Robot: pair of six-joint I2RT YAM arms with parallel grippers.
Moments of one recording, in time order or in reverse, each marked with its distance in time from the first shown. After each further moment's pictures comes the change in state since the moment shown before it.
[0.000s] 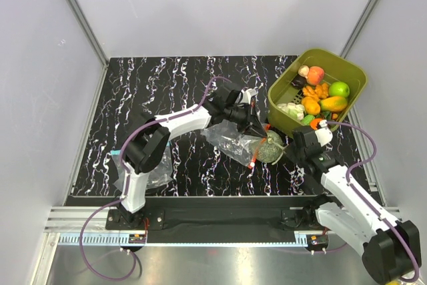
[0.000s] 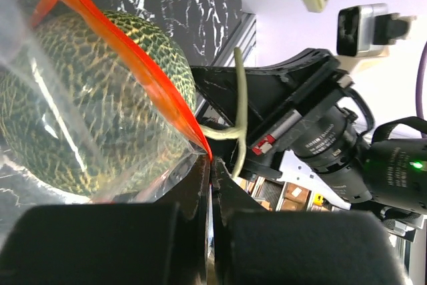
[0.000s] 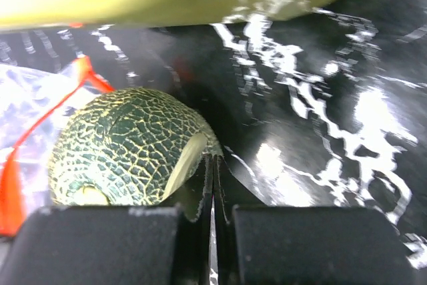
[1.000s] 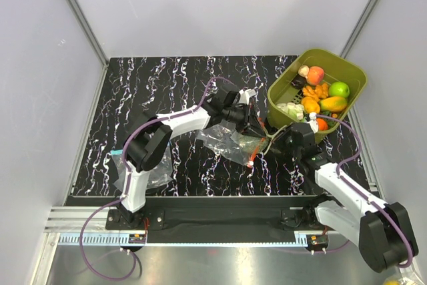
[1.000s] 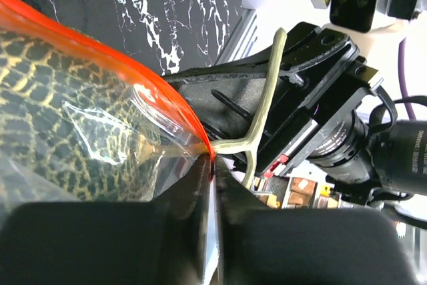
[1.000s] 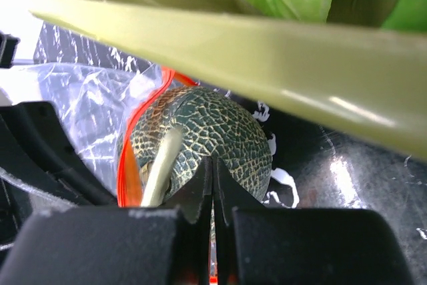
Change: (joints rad) left arm 0.015 0.026 -0.027 0.075 0.039 0.034; right arm -0.007 0.112 -0.124 0.566 -0.240 -0.025
